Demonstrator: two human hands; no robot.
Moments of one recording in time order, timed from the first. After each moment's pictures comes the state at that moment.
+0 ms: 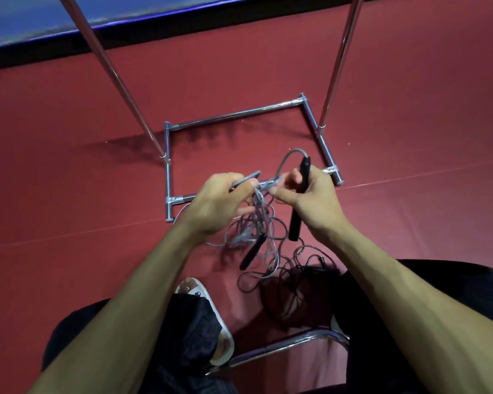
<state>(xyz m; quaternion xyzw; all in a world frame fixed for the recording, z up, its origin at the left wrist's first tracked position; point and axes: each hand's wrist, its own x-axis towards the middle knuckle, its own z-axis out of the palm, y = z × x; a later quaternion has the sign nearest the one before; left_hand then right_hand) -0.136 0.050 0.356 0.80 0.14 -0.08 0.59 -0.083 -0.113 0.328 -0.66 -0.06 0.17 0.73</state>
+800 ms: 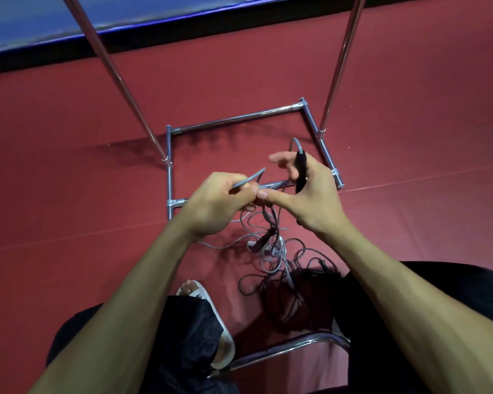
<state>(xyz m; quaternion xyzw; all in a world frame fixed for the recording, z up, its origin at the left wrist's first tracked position) -0.141 0.055 0.373 0.81 0.07 -0.07 0.57 -0.088 -0.113 0.355 -0.75 -0.21 0.05 0.62</state>
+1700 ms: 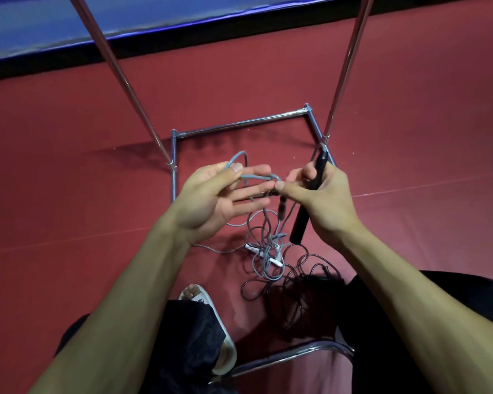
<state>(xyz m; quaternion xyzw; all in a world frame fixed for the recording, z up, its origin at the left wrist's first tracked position) -0.147 0.055 0.403 0.52 0.14 -0.08 0.84 -0.086 -0.112 0.361 -0.62 -0.07 0.12 0.77</state>
